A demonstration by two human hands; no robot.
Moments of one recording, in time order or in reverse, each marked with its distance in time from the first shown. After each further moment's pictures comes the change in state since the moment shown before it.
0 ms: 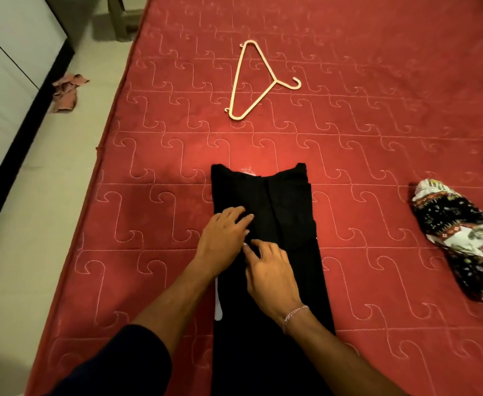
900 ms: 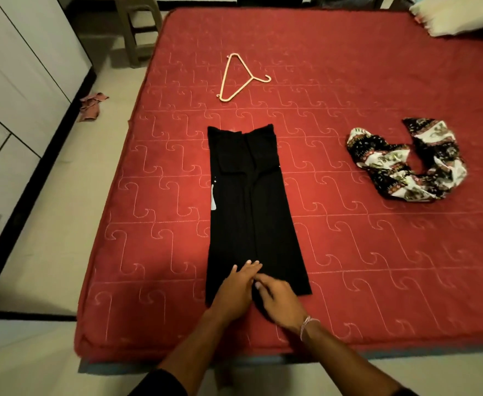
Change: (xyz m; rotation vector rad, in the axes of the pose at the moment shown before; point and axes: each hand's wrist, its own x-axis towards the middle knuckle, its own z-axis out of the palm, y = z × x) left_hand -0.311 0.209 -0.023 -0.594 -0.326 -0.198; right_hand -0.319 -0.019 0.003 0.696 -0.171 0.069
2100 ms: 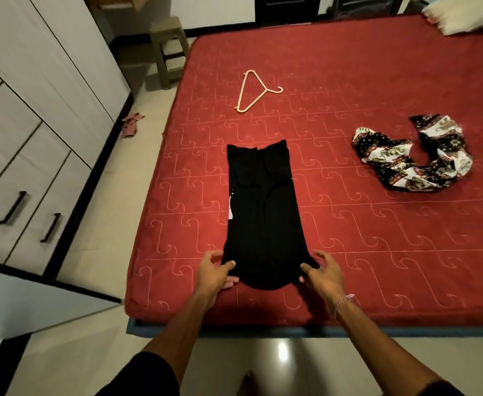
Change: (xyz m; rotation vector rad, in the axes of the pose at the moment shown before) left_hand -0.090 0.028 -0.052 -0.775 0.464 -0.660; right_hand -0.063 -0.012 -0.061 0.531 0.395 0.602
